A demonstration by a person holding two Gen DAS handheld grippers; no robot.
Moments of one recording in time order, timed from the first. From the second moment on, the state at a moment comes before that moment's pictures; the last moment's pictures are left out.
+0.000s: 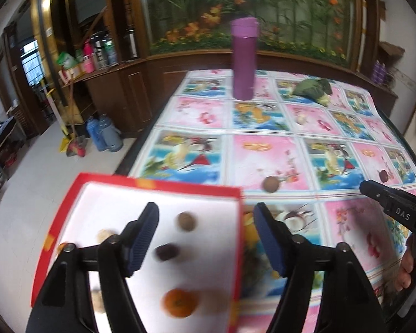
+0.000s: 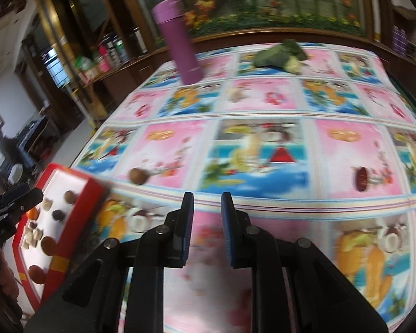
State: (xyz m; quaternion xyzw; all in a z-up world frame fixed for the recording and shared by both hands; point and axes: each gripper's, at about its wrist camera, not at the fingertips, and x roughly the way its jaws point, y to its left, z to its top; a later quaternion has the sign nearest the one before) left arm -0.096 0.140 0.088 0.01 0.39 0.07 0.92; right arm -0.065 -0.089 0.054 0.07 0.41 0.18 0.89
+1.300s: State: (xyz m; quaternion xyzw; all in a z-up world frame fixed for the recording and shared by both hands) left arm 0.012 0.075 0.018 0.08 0.50 0.01 0.86; right arm -0.011 -0.203 0.021 0.05 0.43 0.04 0.90
